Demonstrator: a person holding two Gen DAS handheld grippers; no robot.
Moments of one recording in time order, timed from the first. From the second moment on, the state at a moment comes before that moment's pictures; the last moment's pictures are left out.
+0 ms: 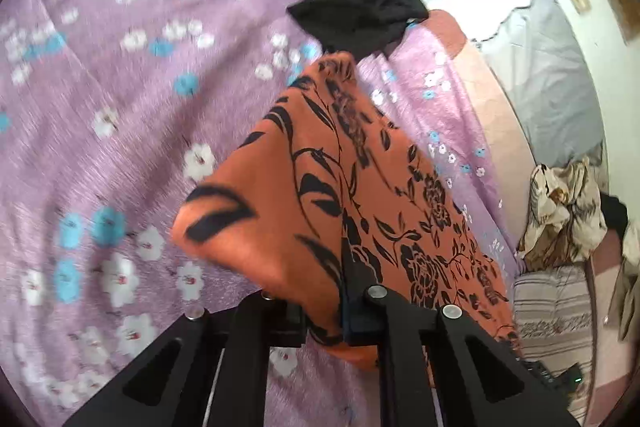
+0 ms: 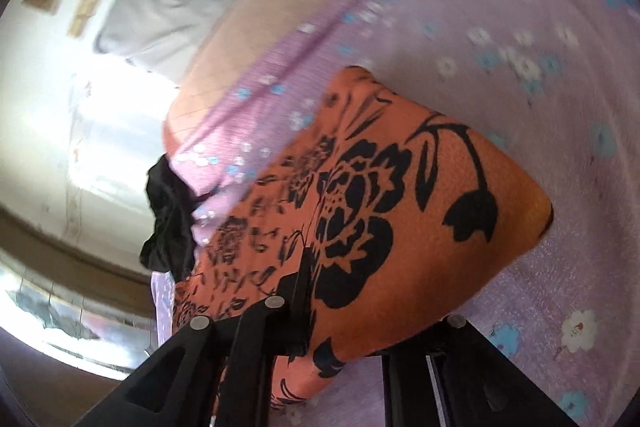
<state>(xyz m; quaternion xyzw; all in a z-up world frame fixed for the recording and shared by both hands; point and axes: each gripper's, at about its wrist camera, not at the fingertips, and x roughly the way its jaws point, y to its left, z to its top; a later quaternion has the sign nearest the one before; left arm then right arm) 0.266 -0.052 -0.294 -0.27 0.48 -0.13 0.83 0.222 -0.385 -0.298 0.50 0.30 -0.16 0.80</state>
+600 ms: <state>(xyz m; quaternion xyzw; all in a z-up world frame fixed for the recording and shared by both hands) 0.265 0.037 -0.324 -0.35 0.54 -0.12 0.75 0.174 -0.397 -0.346 0.63 0.35 -0.13 0.68</state>
